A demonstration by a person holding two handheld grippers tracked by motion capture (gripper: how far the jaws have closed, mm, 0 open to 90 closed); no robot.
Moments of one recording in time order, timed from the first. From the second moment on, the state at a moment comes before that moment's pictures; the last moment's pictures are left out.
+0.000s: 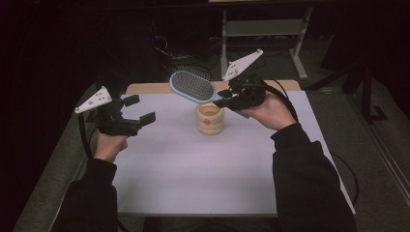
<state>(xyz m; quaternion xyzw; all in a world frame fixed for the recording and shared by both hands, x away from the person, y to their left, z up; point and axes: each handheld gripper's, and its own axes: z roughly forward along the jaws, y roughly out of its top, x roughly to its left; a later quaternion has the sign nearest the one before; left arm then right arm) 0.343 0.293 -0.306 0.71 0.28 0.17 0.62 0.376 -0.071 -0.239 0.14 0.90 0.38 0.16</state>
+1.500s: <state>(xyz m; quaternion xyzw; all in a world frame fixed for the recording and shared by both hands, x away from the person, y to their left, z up) 0.389 0.224 -0.284 0.65 0.33 0.09 0.68 0.395 -0.041 -0.262 0.13 0.88 0.42 0.17</state>
